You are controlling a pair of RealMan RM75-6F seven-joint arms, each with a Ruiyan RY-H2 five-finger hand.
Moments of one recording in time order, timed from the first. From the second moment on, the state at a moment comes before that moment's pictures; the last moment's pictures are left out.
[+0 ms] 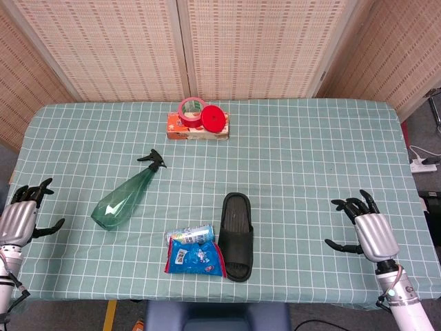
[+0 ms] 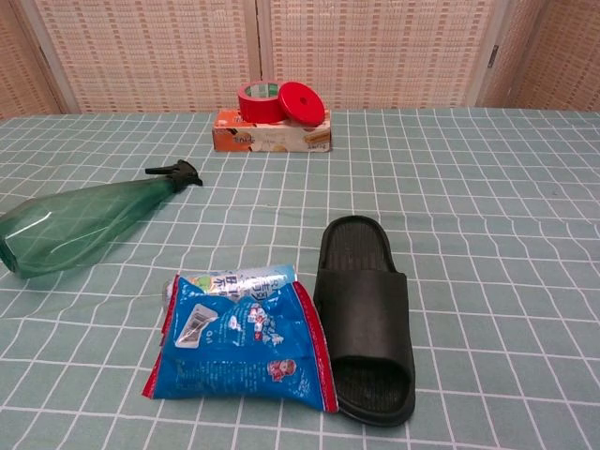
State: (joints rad) left arm -0.29 -1.10 -0.14 -1.56 1.24 1.21 -0.02; right arm 0.19 -1.17 0.05 -1.66 -1.53 1.38 -0.04
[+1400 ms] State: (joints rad) left arm -0.68 -1.21 -0.34 -1.90 0.63 1.22 0.65; right arm 0.20 -1.15 0.04 -1.68 -1.53 1.35 0.03
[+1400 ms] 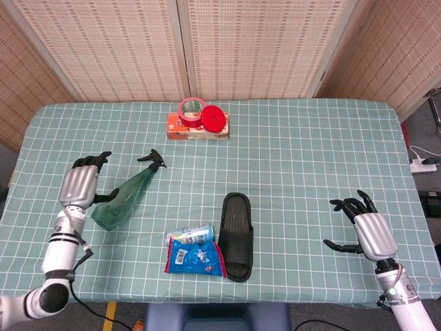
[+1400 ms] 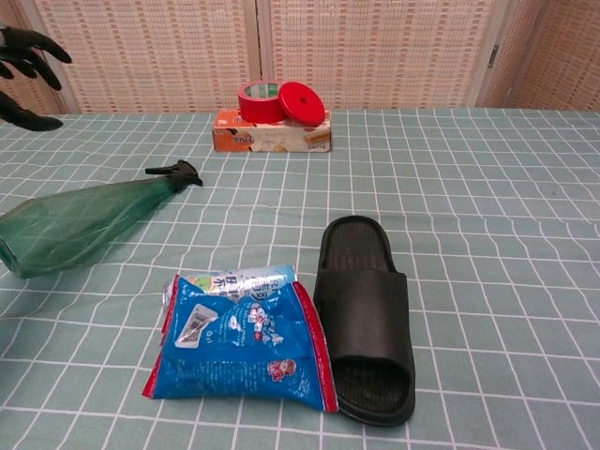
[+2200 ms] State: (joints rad) left arm -1.12 -1.61 -0.46 -1.23 -0.14 1.29 1.34; right arm 0.22 -1.12 0.04 -1.68 -1.53 1.32 0.13
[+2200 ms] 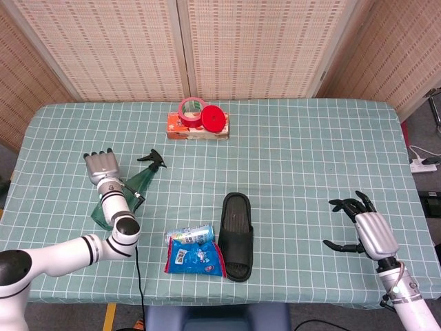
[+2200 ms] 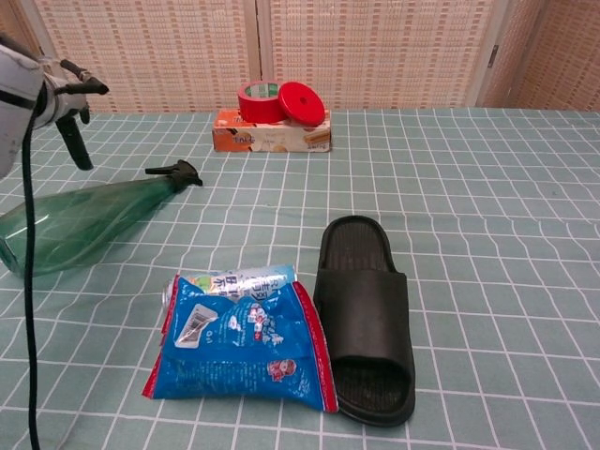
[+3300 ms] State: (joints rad) left arm -1.28 -1.89 -0.71 -0.88 -0.24 1.35 1.55; right arm 0.21 -1.15 0.04 -1.66 -1.53 1.35 0.04
